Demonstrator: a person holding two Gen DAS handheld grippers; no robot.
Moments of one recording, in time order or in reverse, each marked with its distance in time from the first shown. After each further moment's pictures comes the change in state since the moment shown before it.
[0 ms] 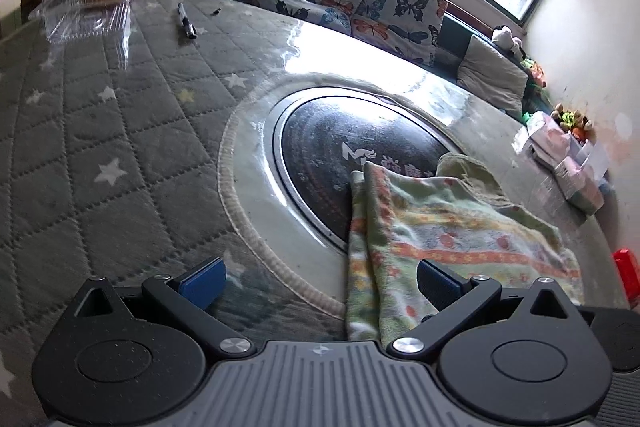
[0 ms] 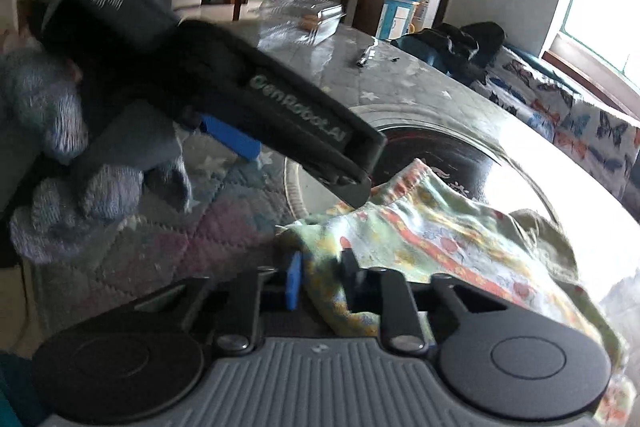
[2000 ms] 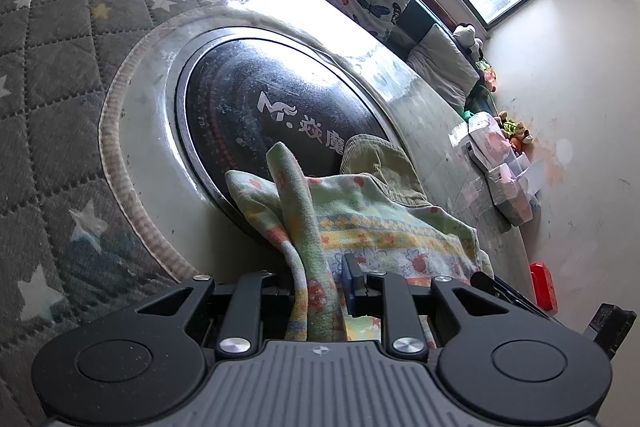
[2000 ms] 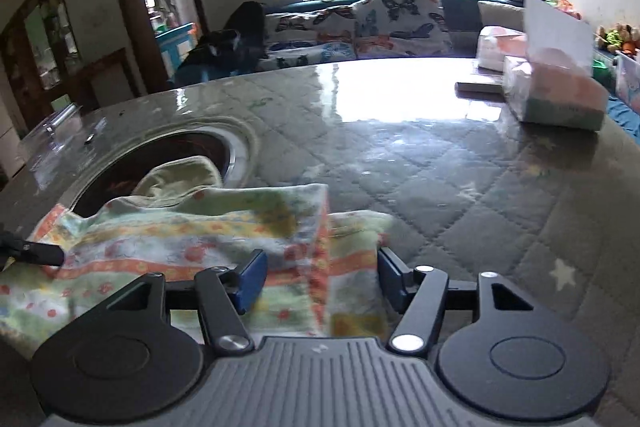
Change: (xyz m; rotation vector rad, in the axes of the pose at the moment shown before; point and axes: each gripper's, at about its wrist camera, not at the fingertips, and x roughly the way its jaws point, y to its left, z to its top) left arm 0.033 -0.015 0.004 -0.166 0.133 -0.251; right arm -0.069 -0.212 -0.128 0.677 -0.067 -0.305
